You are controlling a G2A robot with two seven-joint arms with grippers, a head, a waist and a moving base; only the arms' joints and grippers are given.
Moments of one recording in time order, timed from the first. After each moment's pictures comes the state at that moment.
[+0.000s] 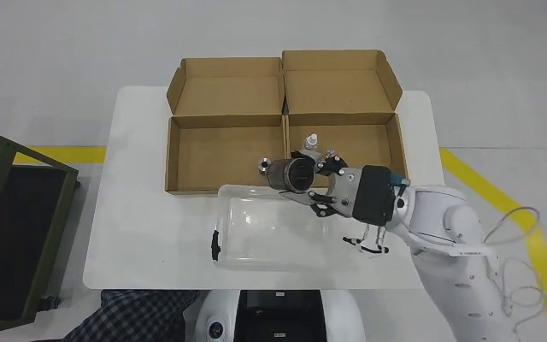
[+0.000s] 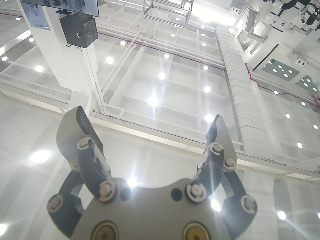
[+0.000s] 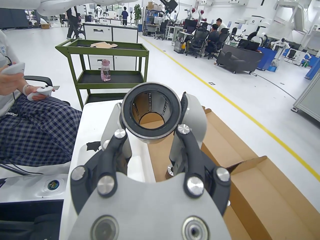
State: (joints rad) left arm -0.11 -0.30 -0.54 -1.19 3.07 0.29 0.07; right arm -1.20 -1.15 1.29 -2.05 -0.97 -0.84 0.20
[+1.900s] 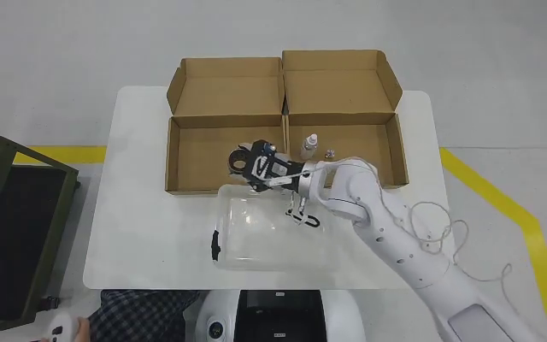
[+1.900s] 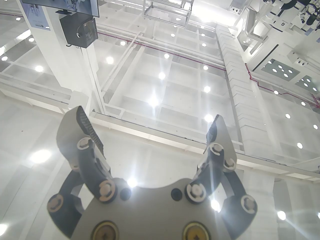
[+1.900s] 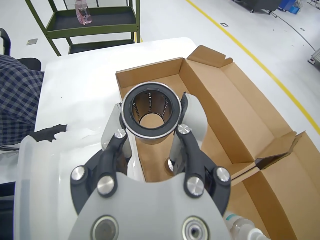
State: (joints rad) left arm -0.11 -0.30 -0.54 -1.19 3.07 0.29 0.07; right arm -0.78 -1.27 0.79 -1.60 -1.10 -0.50 0.37
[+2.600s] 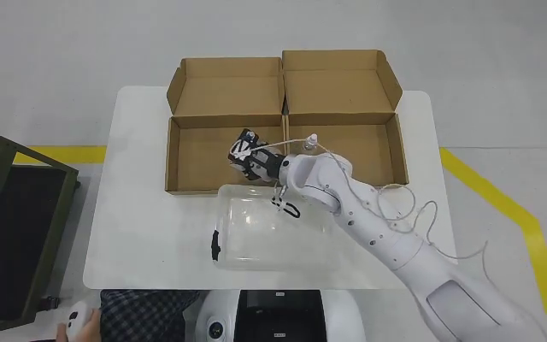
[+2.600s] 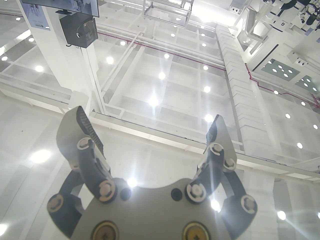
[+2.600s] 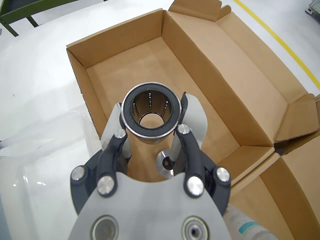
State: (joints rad) left arm -0.11 -0.30 -0.54 -1.19 3.07 0.29 0.07; right arm -0.67 -1.37 0.66 -1.36 -1.09 -0.33 0.46
